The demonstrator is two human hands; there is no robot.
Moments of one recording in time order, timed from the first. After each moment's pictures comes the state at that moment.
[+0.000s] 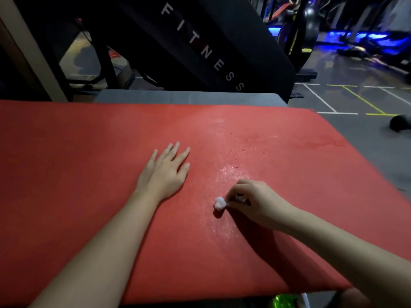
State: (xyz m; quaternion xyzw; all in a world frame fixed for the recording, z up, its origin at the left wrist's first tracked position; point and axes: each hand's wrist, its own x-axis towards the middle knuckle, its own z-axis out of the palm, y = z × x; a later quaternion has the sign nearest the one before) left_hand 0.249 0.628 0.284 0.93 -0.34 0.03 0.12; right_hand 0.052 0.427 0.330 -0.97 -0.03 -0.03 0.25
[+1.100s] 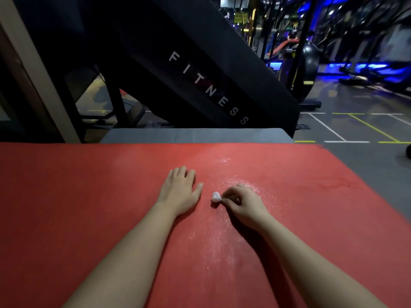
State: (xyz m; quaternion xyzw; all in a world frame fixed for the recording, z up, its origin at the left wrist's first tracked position) left_hand 0.302 0.566 0.316 0.94 -0.33 0.08 0.09; right_hand 0.176 0.385 0.305 -0.94 0.09 -0.15 0.29
